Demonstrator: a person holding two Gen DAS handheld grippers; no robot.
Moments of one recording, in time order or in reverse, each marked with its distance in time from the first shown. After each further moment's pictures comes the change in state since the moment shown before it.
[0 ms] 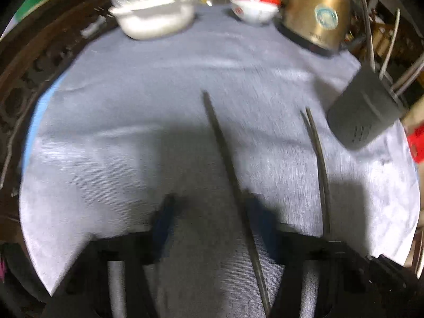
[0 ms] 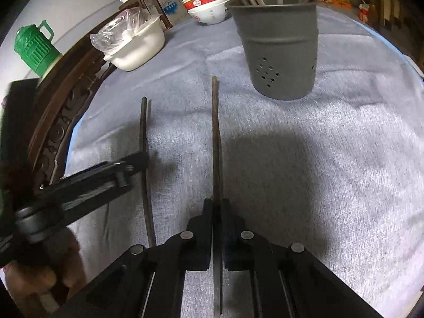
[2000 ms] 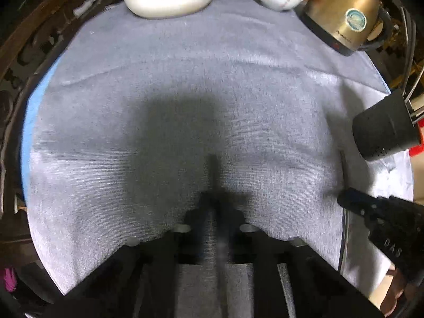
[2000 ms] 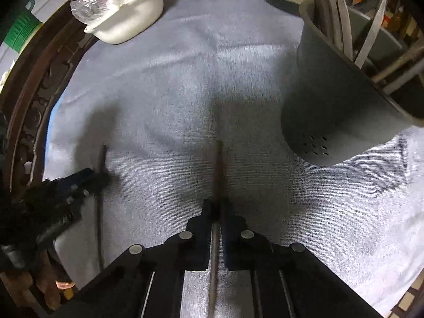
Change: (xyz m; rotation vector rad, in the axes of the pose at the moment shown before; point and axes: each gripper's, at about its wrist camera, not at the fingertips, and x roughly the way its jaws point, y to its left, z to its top) left arm 0.009 0.066 0.033 -0.016 0.193 -0.091; right arm 0.055 0.025 0.092 -0.111 0.273 -0.096
